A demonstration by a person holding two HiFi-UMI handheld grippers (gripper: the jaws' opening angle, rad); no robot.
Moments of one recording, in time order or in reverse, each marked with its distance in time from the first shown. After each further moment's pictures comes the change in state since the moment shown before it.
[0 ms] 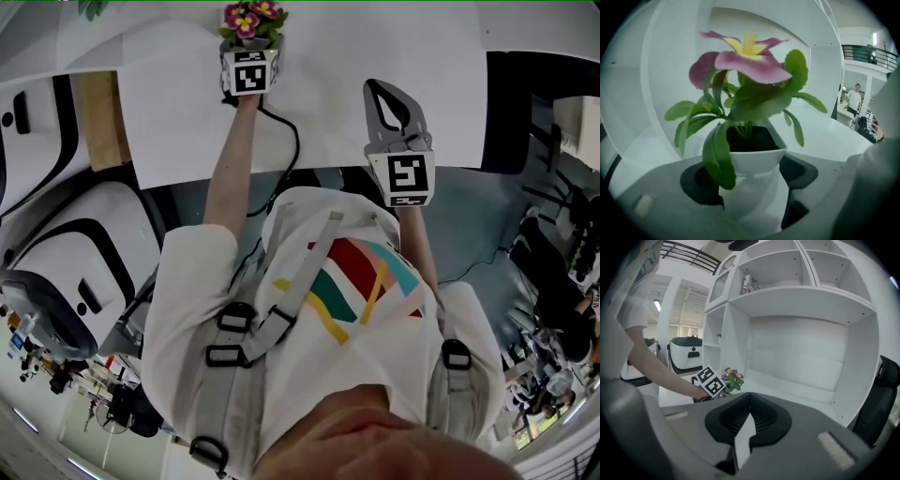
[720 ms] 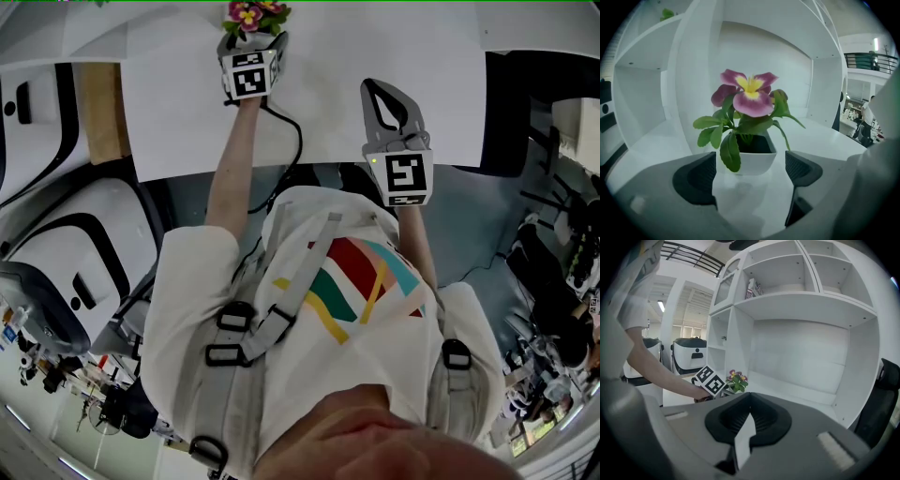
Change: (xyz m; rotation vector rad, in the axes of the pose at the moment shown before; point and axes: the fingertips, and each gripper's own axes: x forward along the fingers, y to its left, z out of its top) left arm -0.027 -0.003 0.008 -0.075 -0.099 0.022; right arm -0.013 0.014 0.005 -0.020 -0.027 0.023
